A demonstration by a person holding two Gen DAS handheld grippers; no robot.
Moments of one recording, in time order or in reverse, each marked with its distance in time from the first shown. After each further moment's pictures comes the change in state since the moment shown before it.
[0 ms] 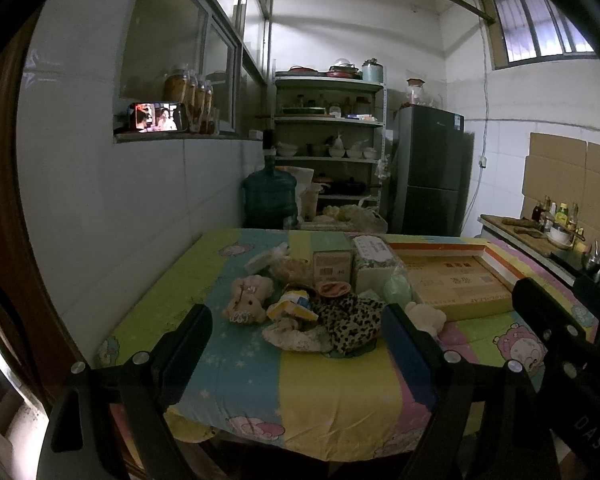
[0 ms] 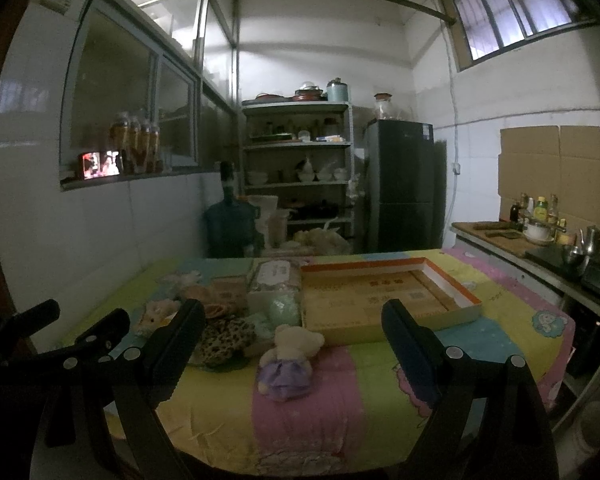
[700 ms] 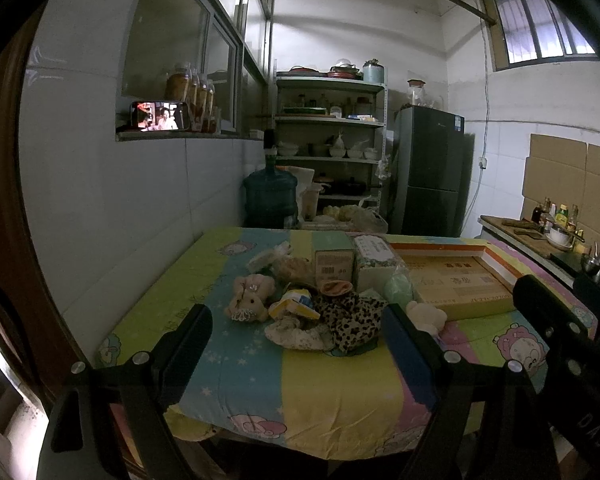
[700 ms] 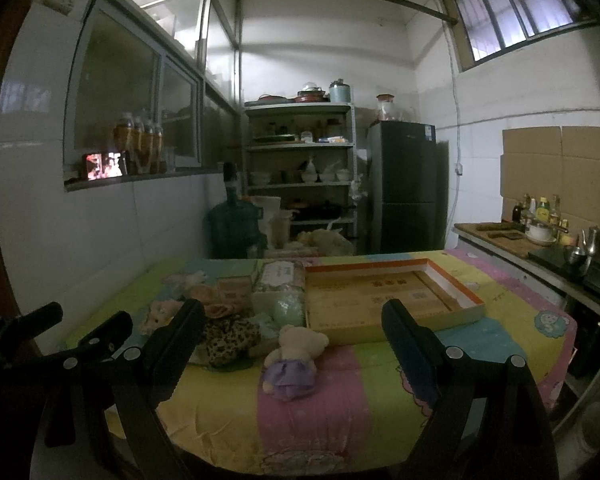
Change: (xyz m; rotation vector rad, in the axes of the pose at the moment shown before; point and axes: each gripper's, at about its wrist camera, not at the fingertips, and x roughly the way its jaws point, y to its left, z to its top) left arm 0.001 0.006 -0.001 -0.005 0.002 -0.002; right arm -0.003 0.003 0.003 0.000 -0.001 0.001
